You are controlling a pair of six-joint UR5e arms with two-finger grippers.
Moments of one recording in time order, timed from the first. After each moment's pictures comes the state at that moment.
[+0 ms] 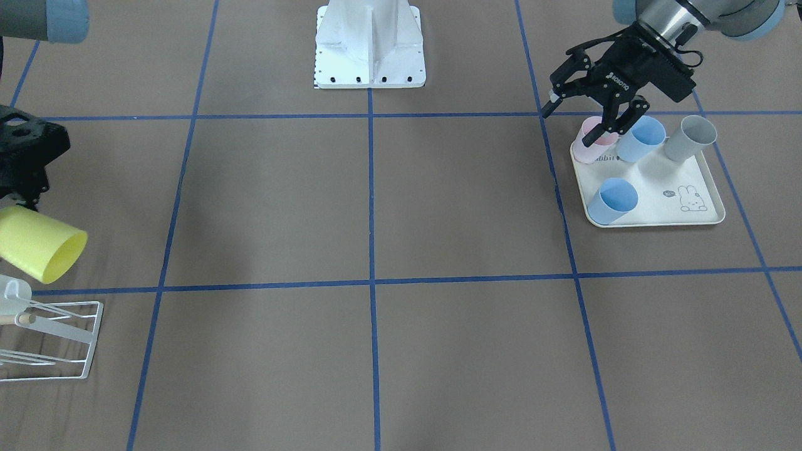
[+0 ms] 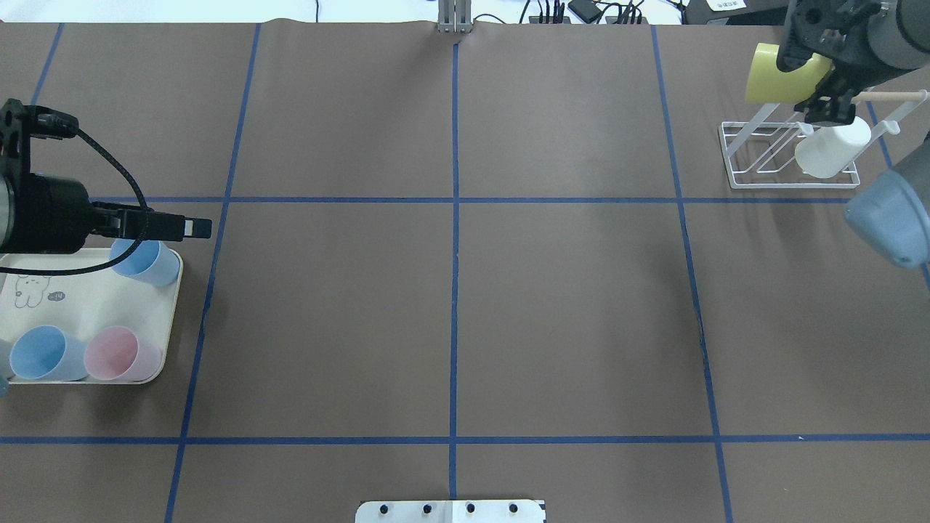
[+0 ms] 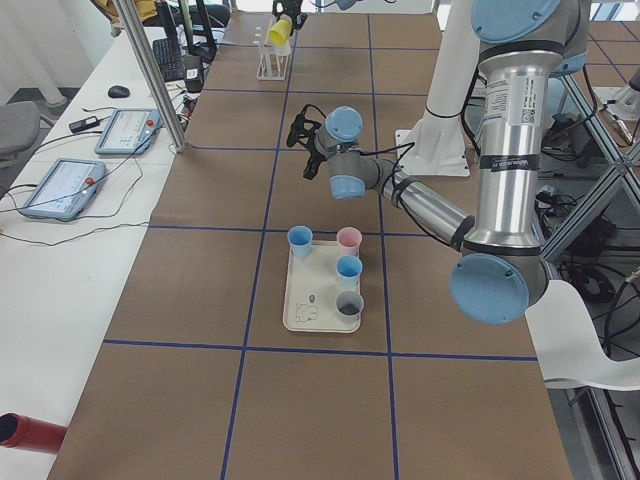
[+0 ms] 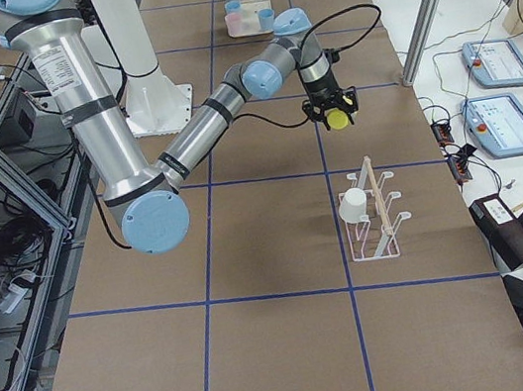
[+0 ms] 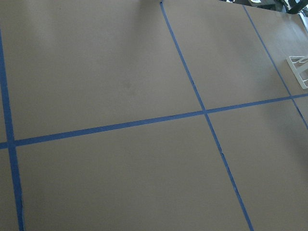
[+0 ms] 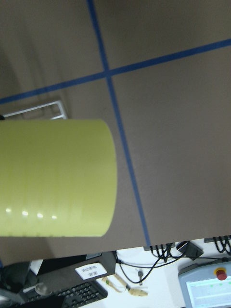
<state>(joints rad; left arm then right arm) -0.84 -1.58 -2.06 -2.43 -2.07 -1.06 1.11 -1.25 1.94 -1.60 1.77 -0.69</state>
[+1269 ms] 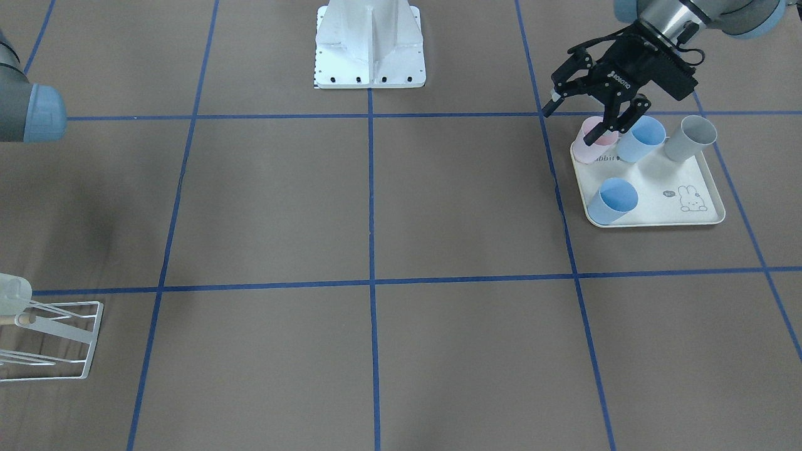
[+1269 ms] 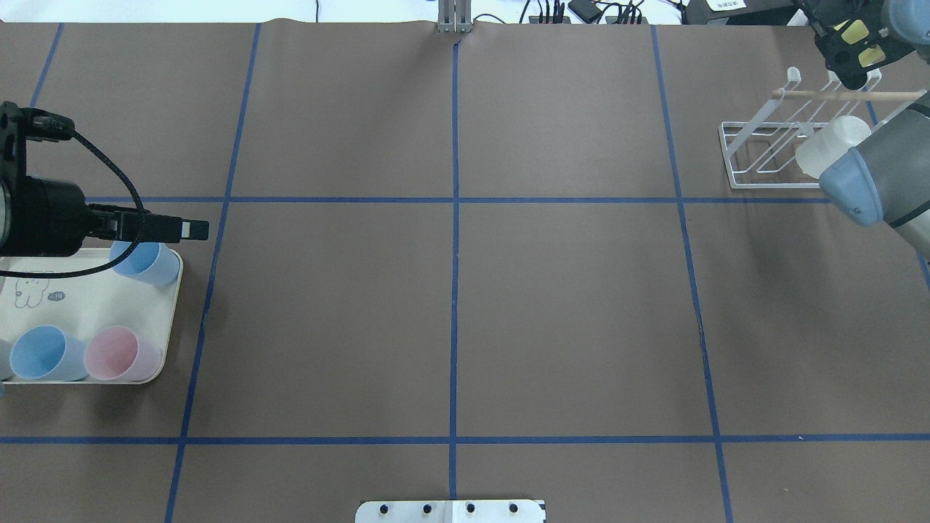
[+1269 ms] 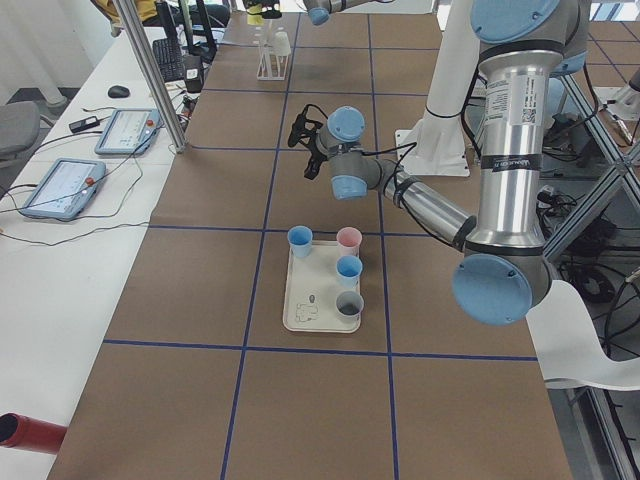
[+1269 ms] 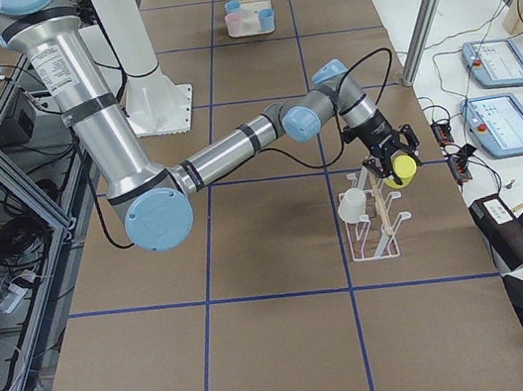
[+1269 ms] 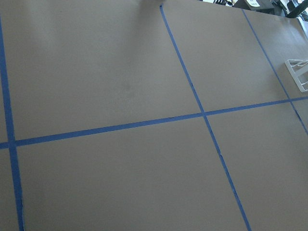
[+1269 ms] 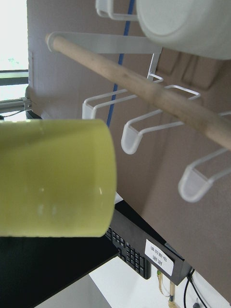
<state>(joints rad) -0.84 -1.57 -2.06 -2.44 -2.07 -1.06 1.13 -1.22 1.59 -1.37 1.34 -1.42</state>
